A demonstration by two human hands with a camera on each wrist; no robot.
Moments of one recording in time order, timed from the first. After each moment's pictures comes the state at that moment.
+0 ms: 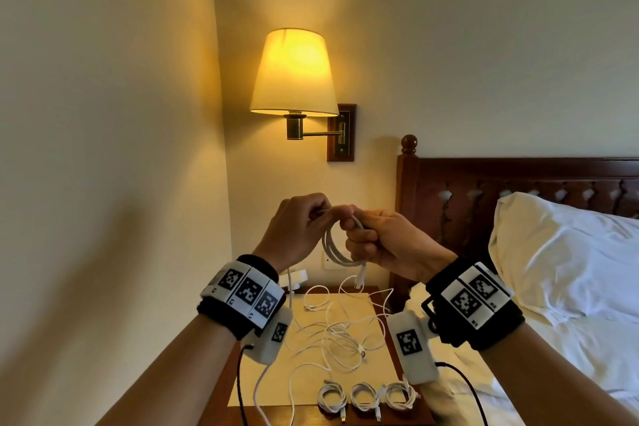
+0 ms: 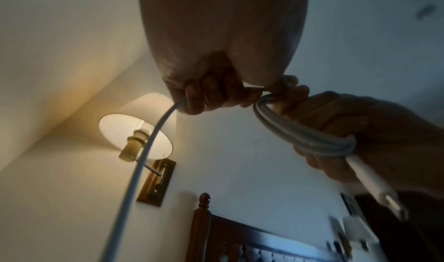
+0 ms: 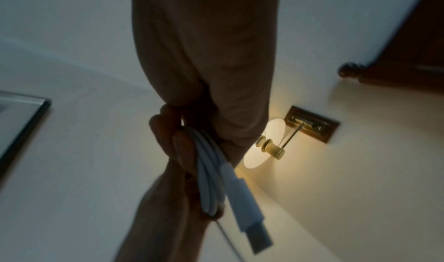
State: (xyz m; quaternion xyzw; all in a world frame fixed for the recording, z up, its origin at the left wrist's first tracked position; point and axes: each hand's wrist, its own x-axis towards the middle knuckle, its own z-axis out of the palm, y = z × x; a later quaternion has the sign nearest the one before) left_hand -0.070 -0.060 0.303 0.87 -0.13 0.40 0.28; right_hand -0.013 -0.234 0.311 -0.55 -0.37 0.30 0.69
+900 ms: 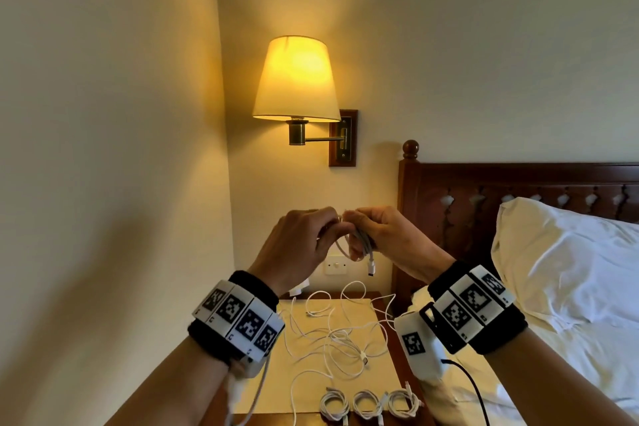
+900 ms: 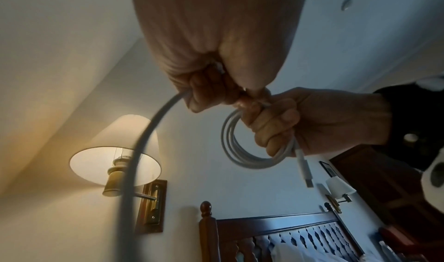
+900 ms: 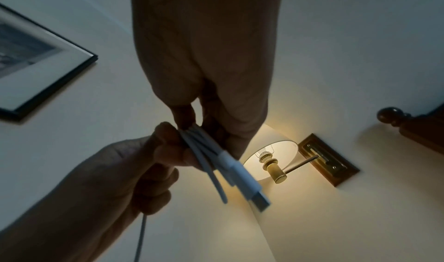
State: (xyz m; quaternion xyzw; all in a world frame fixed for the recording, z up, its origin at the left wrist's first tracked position) left_hand -0.091 -0.068 0.299 0.88 -0.16 0.42 0.15; right_hand -0.004 -0.231 0.311 -0.67 -0.48 0.10 0.56
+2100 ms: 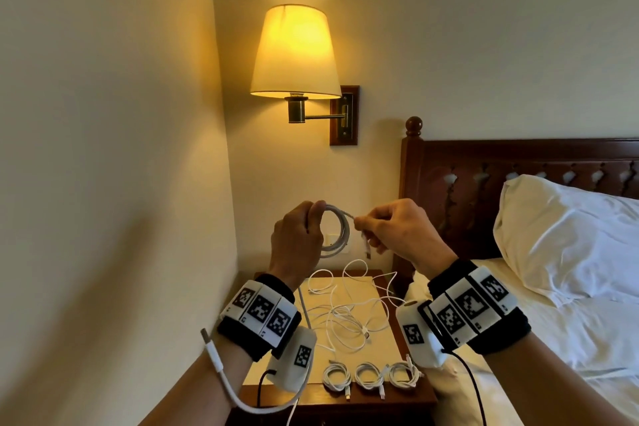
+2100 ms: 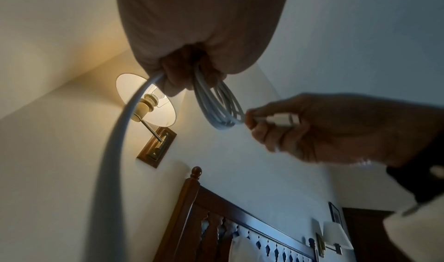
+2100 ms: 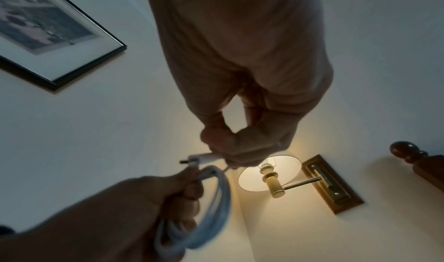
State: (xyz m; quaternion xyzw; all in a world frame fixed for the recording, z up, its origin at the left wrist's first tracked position) left_hand -0.071 -0.075 0.258 0.82 0.06 0.43 0.37; right_hand -0.011 -0.234 0.291 -0.79 -0.29 0.00 0.54
